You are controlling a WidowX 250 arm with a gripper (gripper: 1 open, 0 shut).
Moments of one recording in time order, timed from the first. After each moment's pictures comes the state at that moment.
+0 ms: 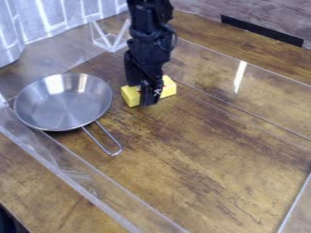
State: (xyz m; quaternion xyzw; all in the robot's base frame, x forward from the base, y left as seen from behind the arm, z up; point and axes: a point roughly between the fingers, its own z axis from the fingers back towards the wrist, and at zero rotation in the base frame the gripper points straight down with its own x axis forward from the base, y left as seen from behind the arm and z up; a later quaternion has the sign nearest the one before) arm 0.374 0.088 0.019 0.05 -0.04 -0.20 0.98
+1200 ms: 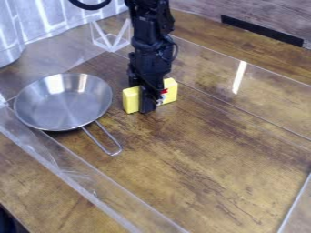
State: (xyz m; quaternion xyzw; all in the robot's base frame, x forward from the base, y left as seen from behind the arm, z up) arm 0.354 0.091 0.013 0.03 0.03 -0.19 0.98
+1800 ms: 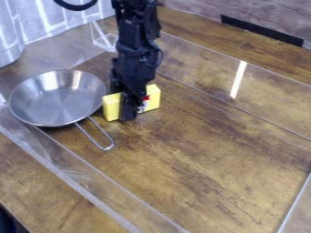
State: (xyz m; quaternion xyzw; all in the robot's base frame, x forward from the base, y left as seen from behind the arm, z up) arm 0.321 0.099 0.018 0.02 0.07 -0.17 0.98
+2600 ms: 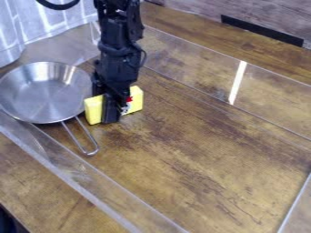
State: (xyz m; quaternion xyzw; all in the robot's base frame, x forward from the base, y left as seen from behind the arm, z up) arm 0.304 0.111 0.022 0.02 0.09 -0.15 0.98
